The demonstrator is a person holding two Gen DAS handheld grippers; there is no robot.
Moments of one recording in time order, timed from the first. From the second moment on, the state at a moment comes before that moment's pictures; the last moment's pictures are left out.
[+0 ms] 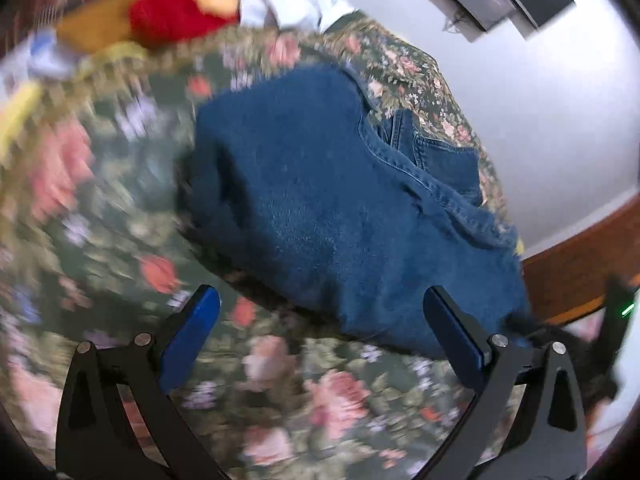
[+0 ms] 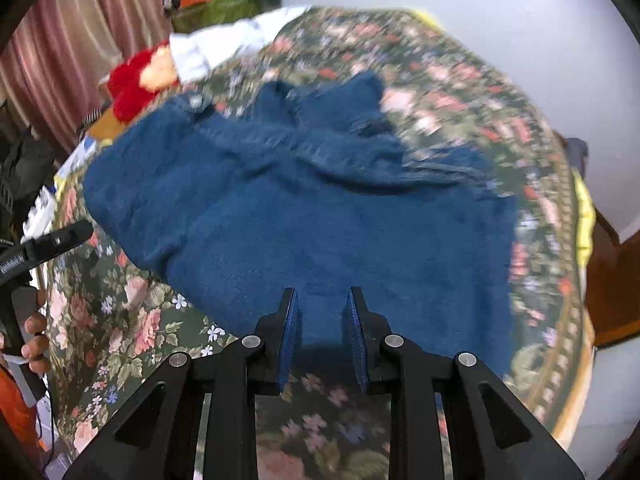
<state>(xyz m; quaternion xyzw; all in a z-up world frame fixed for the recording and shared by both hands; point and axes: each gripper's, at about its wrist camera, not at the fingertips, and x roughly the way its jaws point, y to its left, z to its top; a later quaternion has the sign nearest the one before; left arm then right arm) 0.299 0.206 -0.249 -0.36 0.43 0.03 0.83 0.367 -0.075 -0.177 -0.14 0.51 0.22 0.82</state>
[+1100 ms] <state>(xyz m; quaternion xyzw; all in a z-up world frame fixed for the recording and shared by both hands) 0.322 0.174 -0.156 -0.16 0.33 0.14 0.92 0.400 0.011 -0.205 0.01 0.59 0.37 0.71</state>
